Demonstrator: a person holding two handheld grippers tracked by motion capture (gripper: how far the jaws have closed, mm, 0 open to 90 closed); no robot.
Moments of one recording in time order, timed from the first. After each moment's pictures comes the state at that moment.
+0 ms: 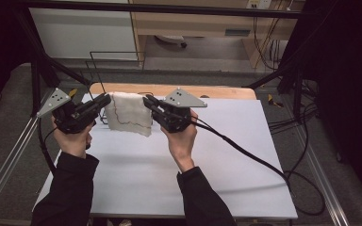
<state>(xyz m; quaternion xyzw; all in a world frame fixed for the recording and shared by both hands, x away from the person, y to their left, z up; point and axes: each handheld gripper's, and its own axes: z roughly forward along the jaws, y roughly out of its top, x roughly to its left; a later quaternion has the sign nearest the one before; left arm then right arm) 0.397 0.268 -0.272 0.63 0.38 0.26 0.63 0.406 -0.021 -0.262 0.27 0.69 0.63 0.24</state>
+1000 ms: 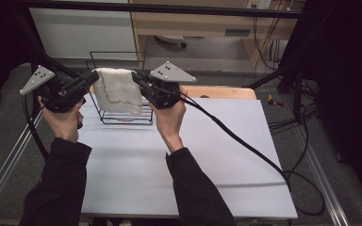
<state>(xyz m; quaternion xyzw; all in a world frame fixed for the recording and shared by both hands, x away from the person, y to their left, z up) 0.422 0.286 -0.228 0.60 0.38 0.30 0.64 0.438 0.006 -0.218 0.25 0.67 0.65 0.26</state>
